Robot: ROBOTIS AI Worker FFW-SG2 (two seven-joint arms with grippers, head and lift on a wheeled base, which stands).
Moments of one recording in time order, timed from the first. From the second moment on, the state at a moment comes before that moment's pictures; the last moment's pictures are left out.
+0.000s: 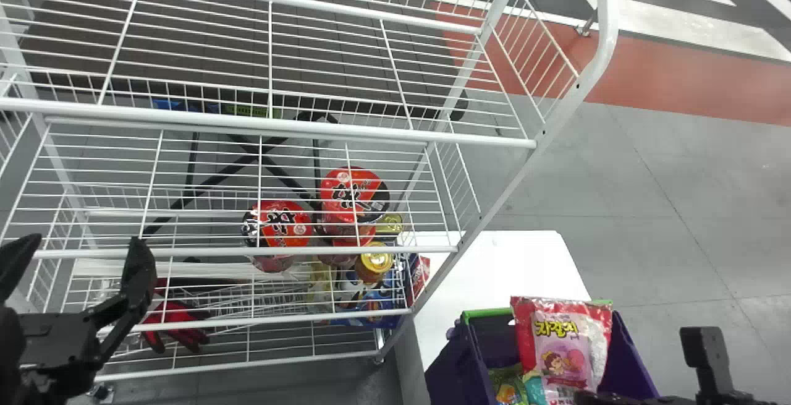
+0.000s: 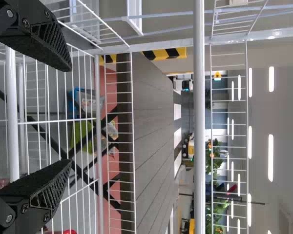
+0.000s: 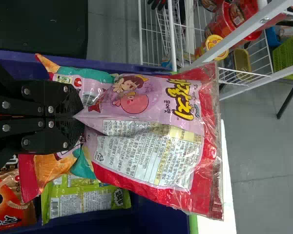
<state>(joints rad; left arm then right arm) 0.58 0.20 -0.26 -2.04 0.04 0.05 0.26 0.40 -0.14 -0.81 -1.75 0.48 0.78 1.23</state>
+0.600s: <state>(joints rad) 0.58 0.20 -0.25 -2.04 0.04 0.05 0.26 0.40 -0.12 -0.80 -1.78 0.49 0.79 1.24</state>
